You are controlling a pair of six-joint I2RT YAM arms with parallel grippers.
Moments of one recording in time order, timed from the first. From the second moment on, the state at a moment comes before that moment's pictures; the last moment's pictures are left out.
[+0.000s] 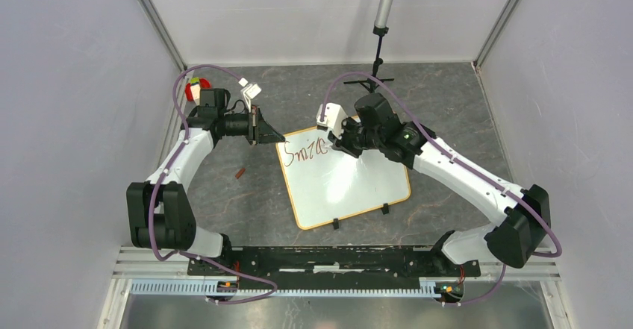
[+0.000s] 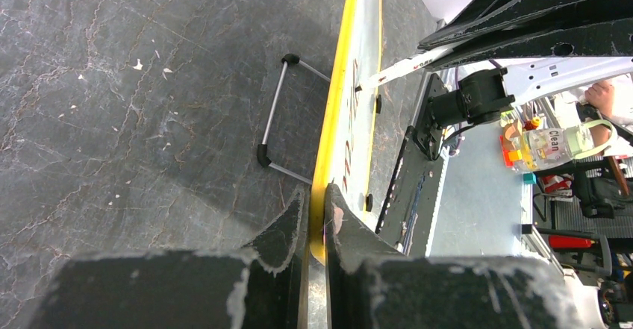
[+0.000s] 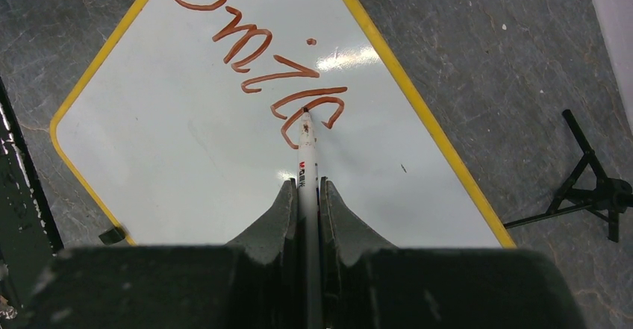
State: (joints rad) left arm -0.05 1.44 1.05 -0.45 1.16 0.06; right arm 0.75 1.39 1.24 -0.50 -0.25 -0.46
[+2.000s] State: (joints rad) left arm -0.05 1.45 1.05 -0.44 1.16 0.06; right arm 0.73 1.31 1.15 -0.50 -0.20 -0.47
